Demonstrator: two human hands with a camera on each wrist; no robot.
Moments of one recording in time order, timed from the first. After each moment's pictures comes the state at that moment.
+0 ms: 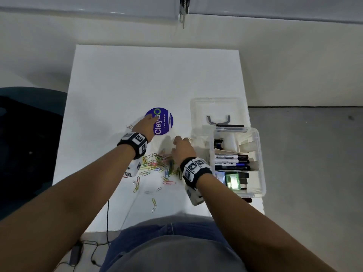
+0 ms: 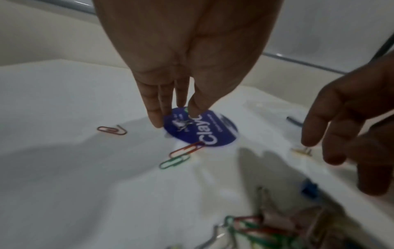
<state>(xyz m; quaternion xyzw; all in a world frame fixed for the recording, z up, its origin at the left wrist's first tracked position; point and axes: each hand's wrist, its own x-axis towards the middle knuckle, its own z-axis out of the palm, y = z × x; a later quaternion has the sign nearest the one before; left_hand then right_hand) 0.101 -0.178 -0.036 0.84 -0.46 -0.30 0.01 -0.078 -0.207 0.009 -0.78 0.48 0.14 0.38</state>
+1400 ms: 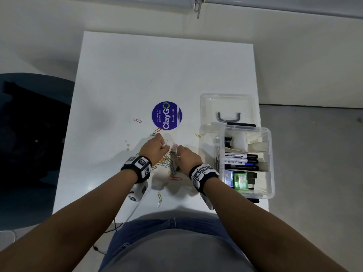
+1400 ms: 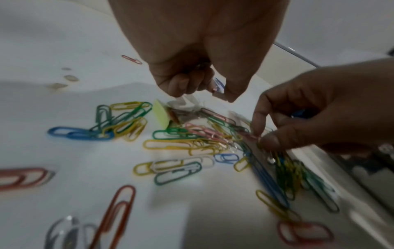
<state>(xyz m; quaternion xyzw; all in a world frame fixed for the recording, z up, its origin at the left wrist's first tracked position) 0.046 -0.107 -0.044 0.85 -0.36 -0.36 0.15 -0.093 -0.185 -0.048 -0.86 0.36 0.22 0.31</state>
